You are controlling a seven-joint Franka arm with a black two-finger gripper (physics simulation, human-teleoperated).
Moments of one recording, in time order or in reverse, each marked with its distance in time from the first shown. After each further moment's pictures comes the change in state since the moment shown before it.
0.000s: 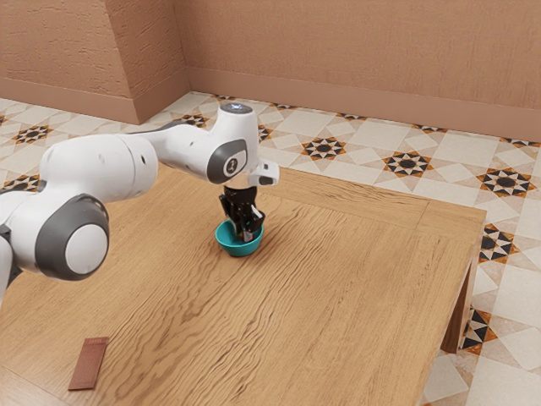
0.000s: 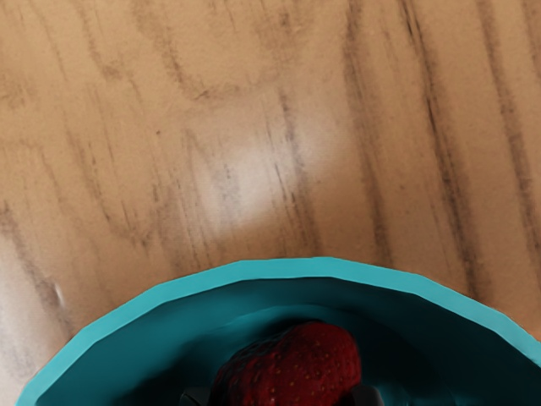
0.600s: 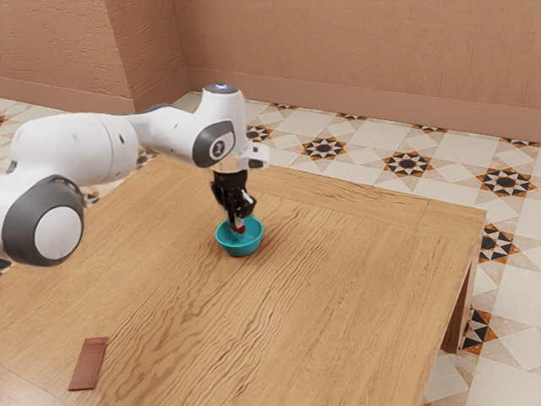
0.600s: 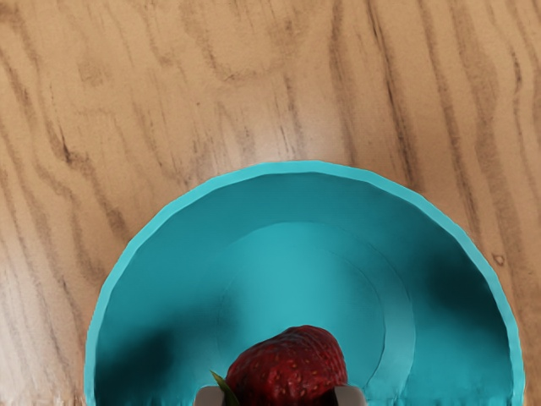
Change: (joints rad) arm 0.014 -0.155 0.001 -0.145 -0.024 0.020 0.006
